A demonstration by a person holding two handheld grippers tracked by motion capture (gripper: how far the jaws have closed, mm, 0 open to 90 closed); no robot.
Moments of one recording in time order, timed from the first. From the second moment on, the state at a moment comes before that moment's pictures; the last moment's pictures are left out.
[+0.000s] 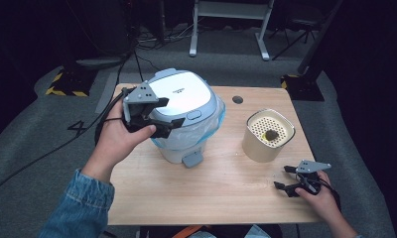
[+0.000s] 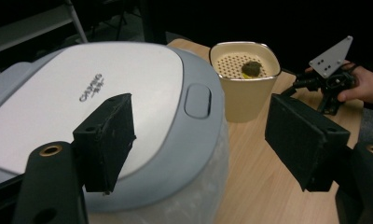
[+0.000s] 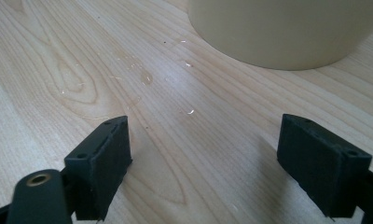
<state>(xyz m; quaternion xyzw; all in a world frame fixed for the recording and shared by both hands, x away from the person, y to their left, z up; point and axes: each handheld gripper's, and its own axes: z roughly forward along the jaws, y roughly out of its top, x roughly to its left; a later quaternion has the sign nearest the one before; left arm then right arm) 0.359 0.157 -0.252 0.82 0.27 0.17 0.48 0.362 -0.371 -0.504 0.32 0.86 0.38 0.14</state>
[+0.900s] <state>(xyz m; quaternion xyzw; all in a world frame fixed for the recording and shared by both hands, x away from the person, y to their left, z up) 0.310 0.242 -0.349 0.81 0.34 0.18 0.44 0.365 -0.371 -0.504 0.32 0.86 0.38 0.14</state>
